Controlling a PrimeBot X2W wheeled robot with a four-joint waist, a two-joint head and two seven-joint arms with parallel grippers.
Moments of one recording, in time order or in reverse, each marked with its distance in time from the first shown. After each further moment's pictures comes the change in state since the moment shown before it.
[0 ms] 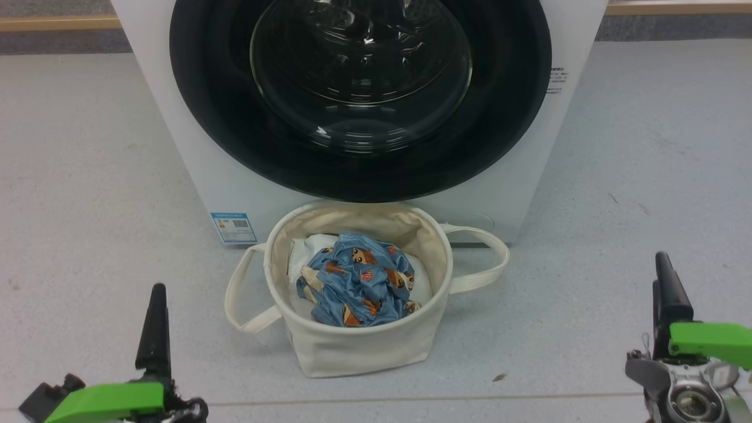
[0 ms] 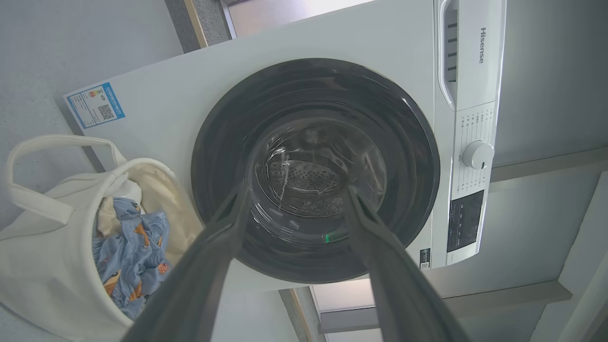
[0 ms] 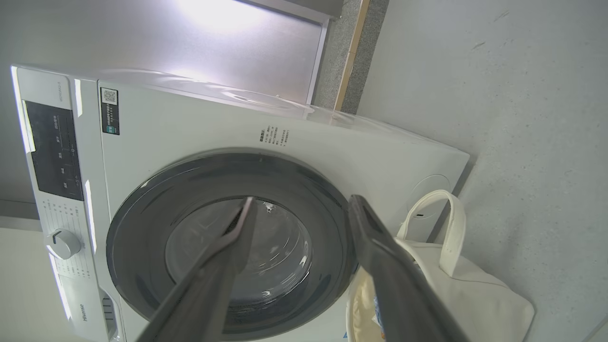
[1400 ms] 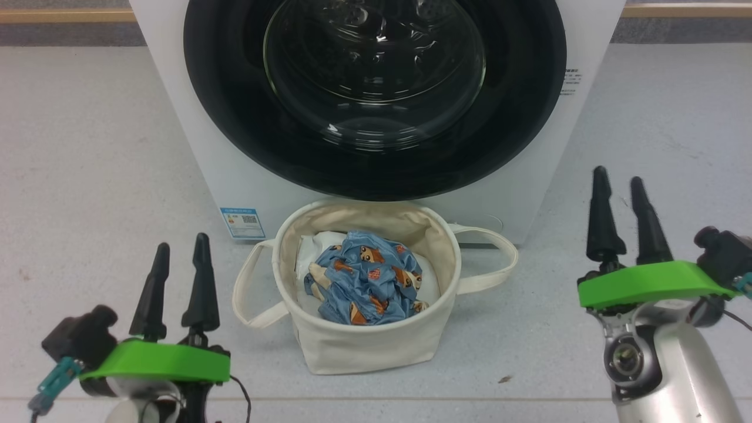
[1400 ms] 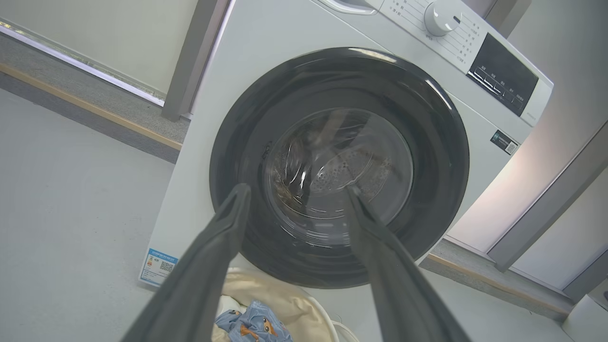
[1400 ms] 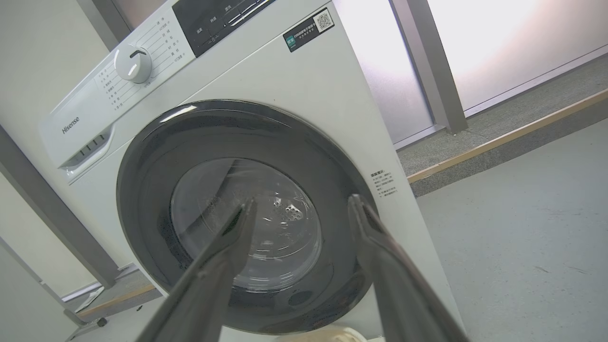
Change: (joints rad) left arm -0.063 0.000 -0.062 -0.137 0.822 0.091 -0.119; right arm -0.126 -0.010 0.211 -0.137 -0.783 0.000 -0.112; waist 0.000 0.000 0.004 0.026
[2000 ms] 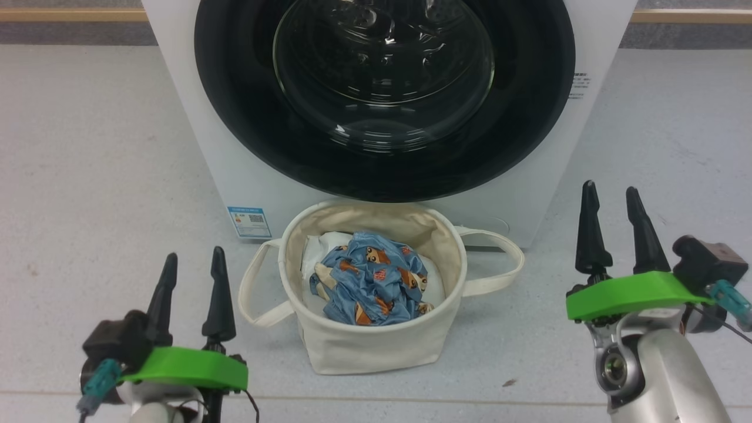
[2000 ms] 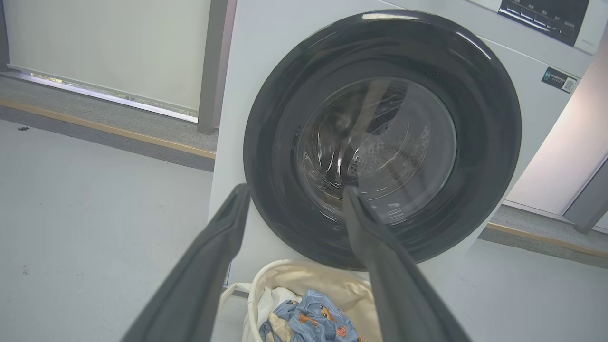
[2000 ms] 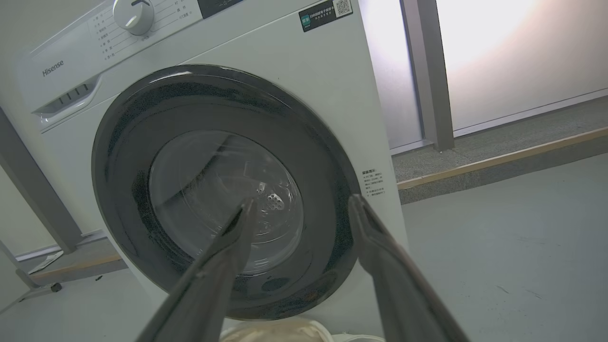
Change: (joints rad) left arm -0.001 0.001 -0.048 0.052 0.242 0.091 -0.052; right arm 0.000 0.000 -0.004 0.075 -0.186 0.000 -0.054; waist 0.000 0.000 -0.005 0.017
